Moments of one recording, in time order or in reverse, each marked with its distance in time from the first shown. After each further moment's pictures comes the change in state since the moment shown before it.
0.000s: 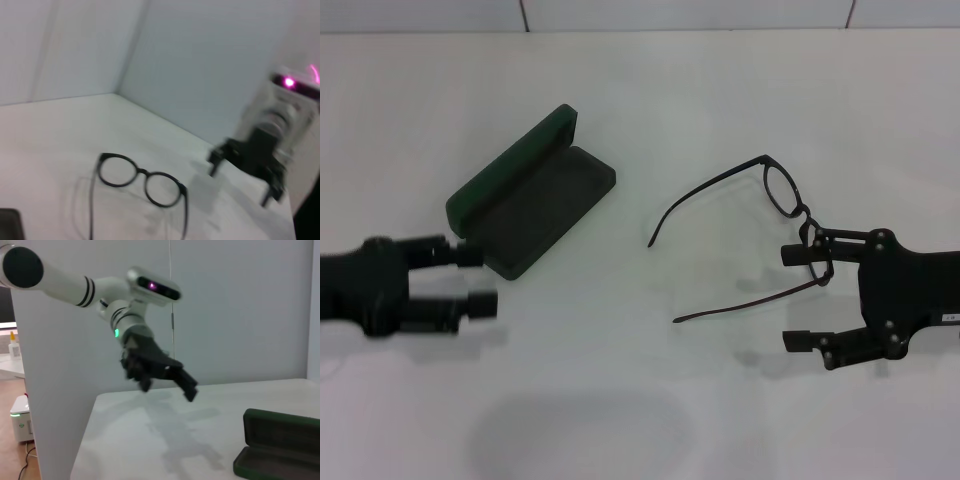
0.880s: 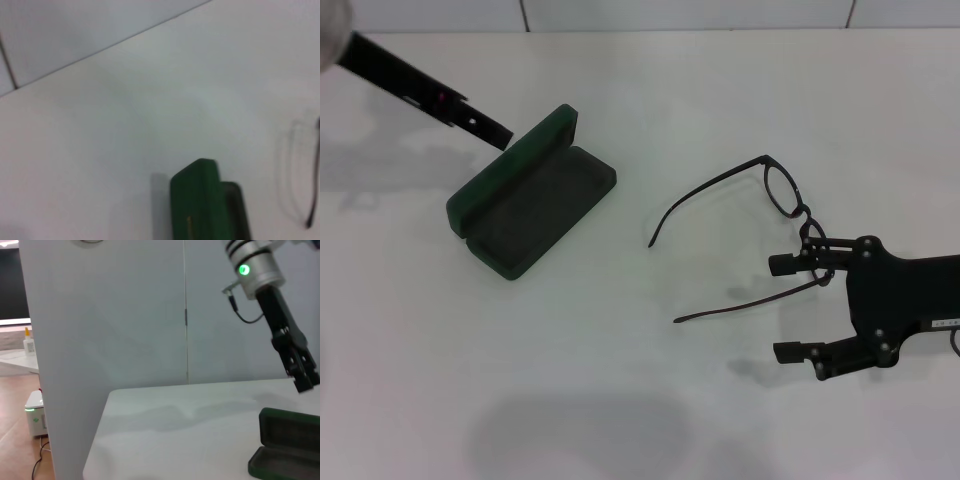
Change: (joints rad) left arm -0.537 0.002 0.110 0.224 0.708 -0.288 -0.773; right arm 0.013 0.003 -0.036 0.001 0.001 0.001 0.001
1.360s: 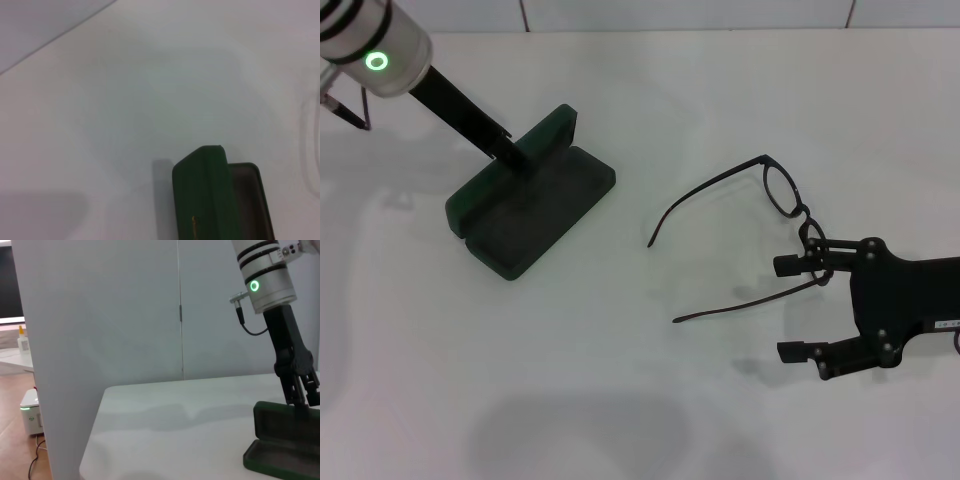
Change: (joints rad) left arm -0.065 -0.046 0.179 -0.118 0.097 -0.149 -0.046; right arm -0.008 -0.004 -0.002 0.000 0.000 0.012 0.008
